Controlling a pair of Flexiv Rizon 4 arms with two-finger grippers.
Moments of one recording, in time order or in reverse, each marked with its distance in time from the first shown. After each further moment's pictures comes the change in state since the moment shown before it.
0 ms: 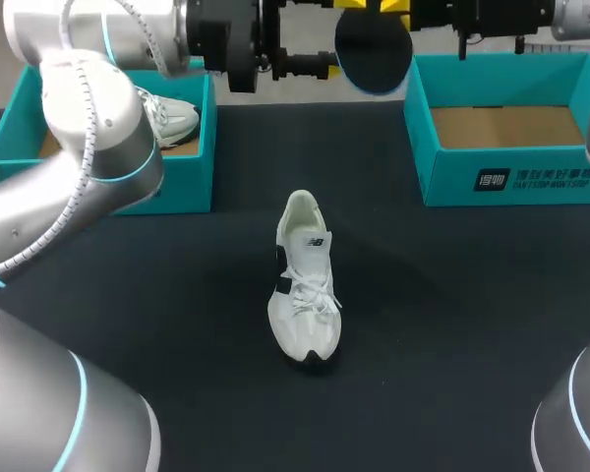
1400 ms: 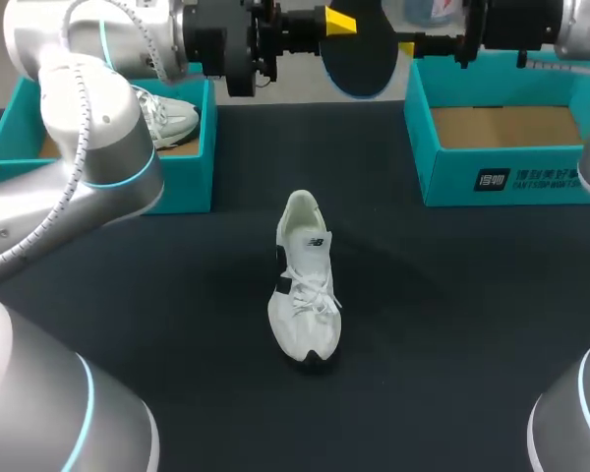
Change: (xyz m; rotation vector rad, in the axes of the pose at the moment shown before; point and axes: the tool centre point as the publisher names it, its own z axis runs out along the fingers) left arm 0.005 0.008 -0.006 -0.033 -0.026 0.017; right arm -0.001 -0.007 -0.015 -0.044 0.081 -0.037
